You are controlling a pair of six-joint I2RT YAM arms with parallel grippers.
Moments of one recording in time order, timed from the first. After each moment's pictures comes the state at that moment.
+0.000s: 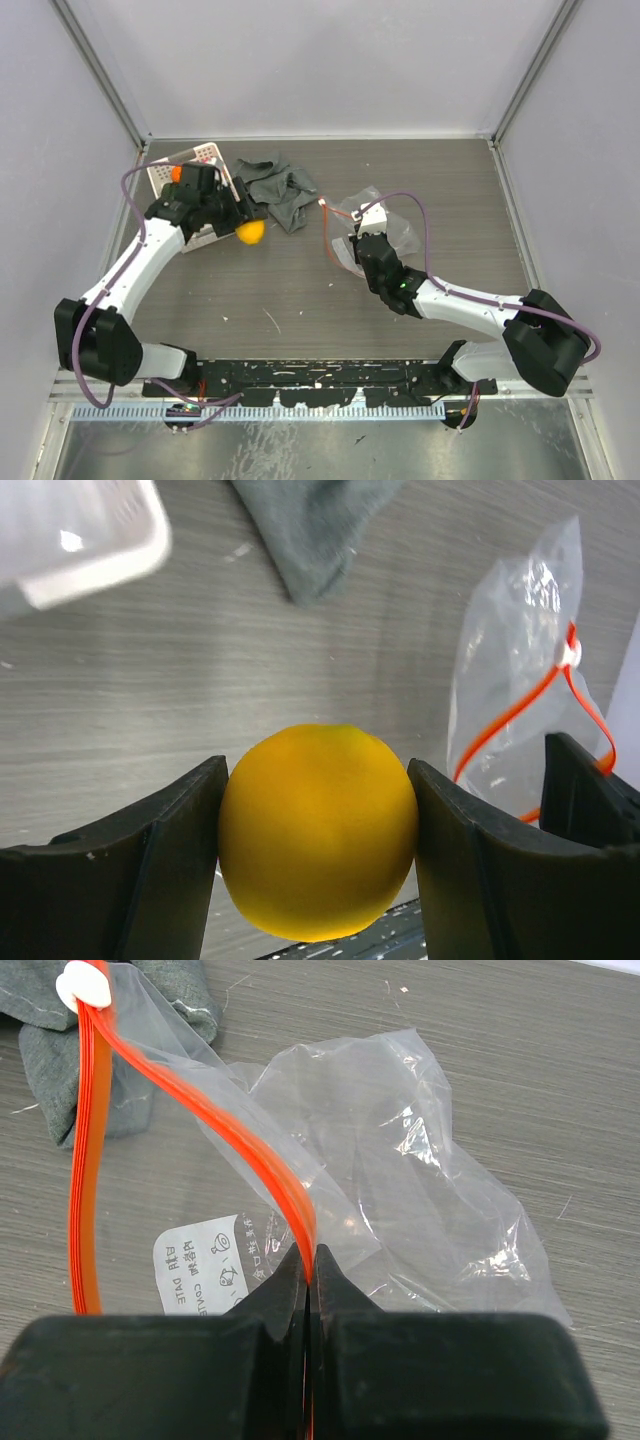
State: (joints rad) left arm -0.23 1.37 1.18 -0.61 0.21 -0.63; right arm 0.83 1.27 0.59 0.33 0.67 0.13
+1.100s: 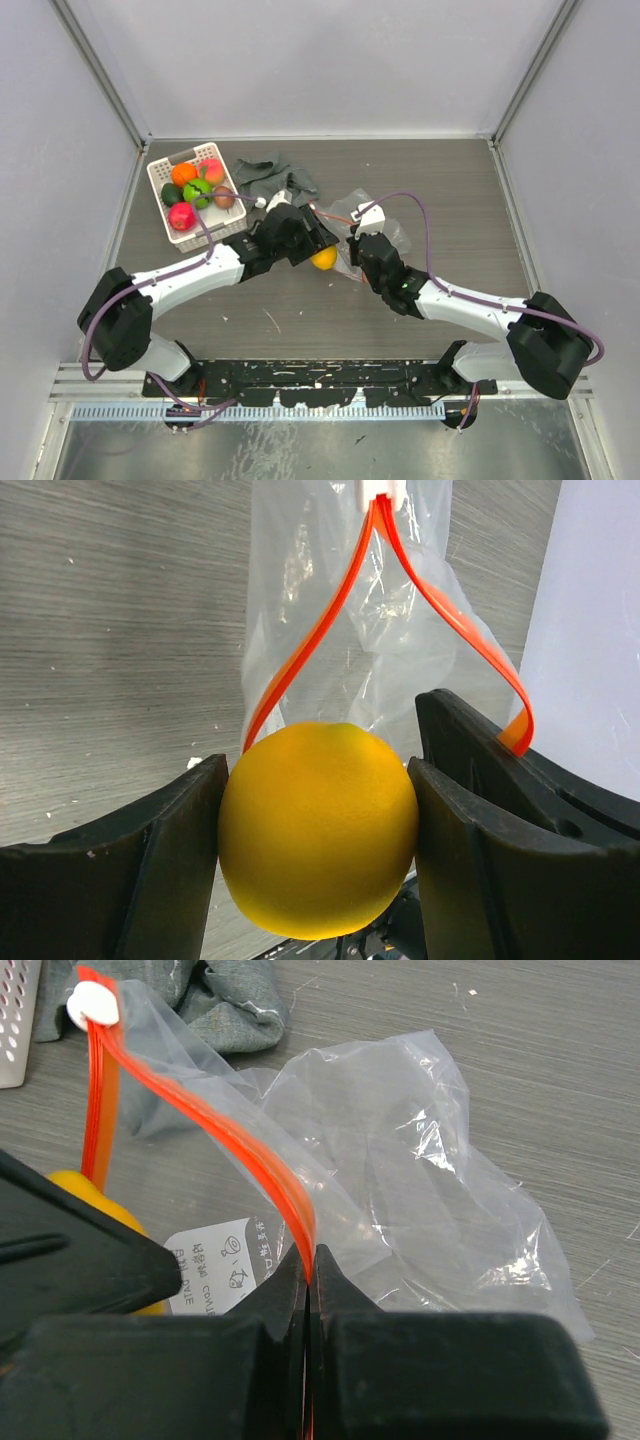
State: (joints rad) left arm -0.79 1.47 0.99 -0.16 -0.10 -1.12; right arm 0.83 1.25 0.59 0.33 0.55 0.17
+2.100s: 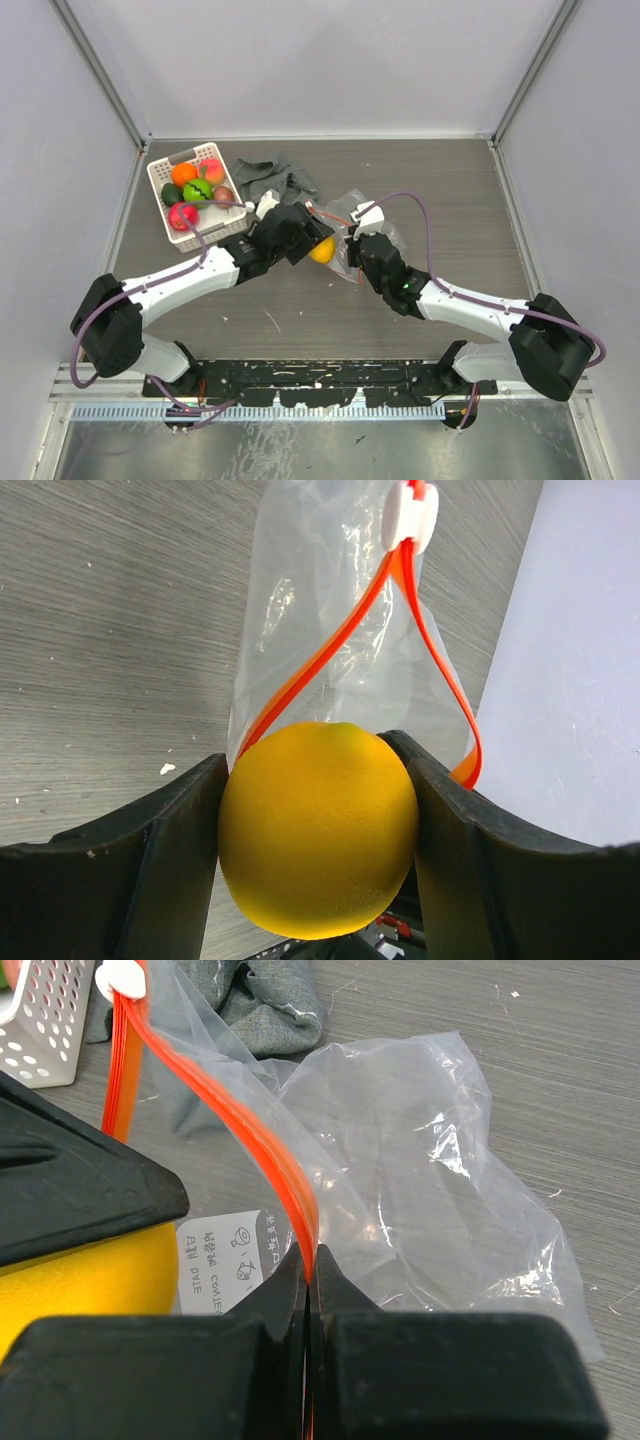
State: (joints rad) left arm -0.82 1.43 1.00 -0.19 -0.23 -1.29; right arm 0.83 1.24 0.59 0.34 0.47 0.19
